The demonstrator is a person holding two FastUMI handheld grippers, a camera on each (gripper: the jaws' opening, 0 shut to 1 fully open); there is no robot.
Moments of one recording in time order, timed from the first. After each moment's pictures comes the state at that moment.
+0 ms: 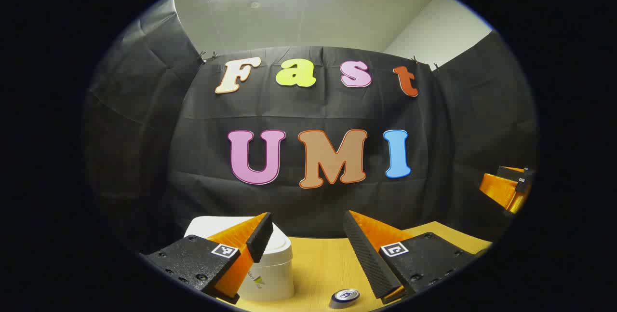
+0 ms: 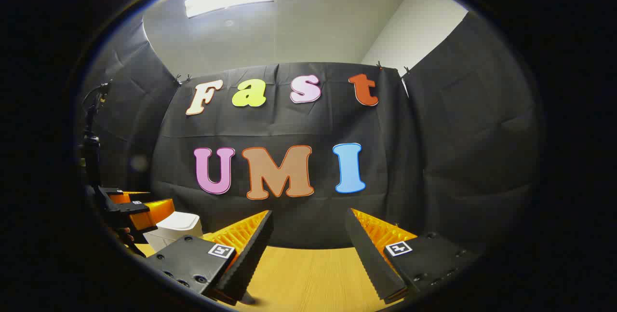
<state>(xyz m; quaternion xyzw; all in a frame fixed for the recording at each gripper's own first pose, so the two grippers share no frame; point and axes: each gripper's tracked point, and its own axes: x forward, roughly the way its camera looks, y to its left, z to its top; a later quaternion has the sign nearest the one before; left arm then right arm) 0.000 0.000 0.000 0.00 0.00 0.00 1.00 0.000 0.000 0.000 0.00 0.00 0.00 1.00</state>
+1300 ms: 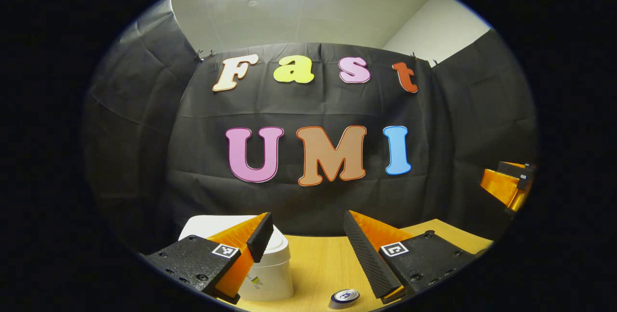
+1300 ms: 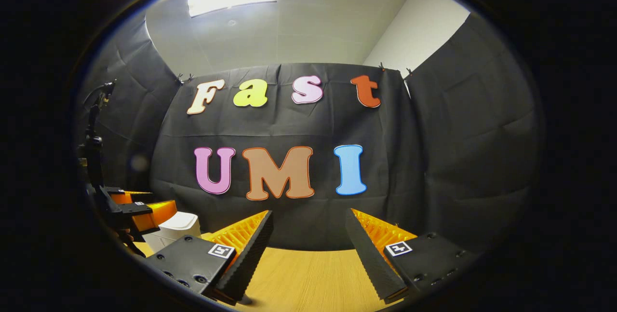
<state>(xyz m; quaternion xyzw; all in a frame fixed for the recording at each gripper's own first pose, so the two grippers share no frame) 0.004 -0.006 0.000 0.01 0.00 0.00 1.00 0.004 -0.002 0.000 -0.01 0.00 0.00 1.00</state>
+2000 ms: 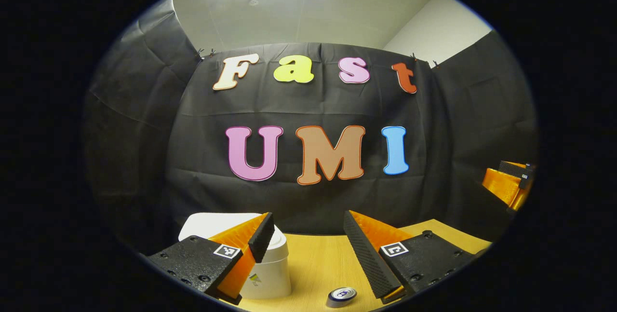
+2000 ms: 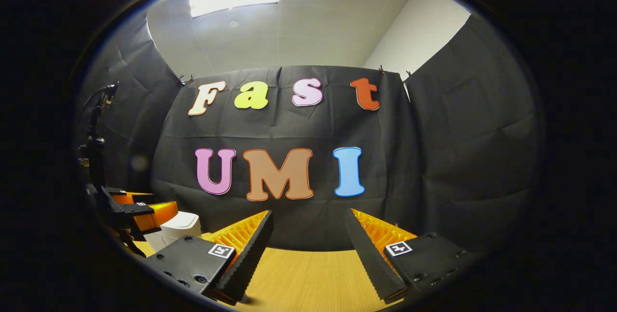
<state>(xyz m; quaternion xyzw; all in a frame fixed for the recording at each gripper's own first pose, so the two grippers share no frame) -0.002 -0.005 -0.002 0.00 0.01 0.00 1.00 -0.006 -0.005 0.003 -0.01 -0.01 0.00 1.00</state>
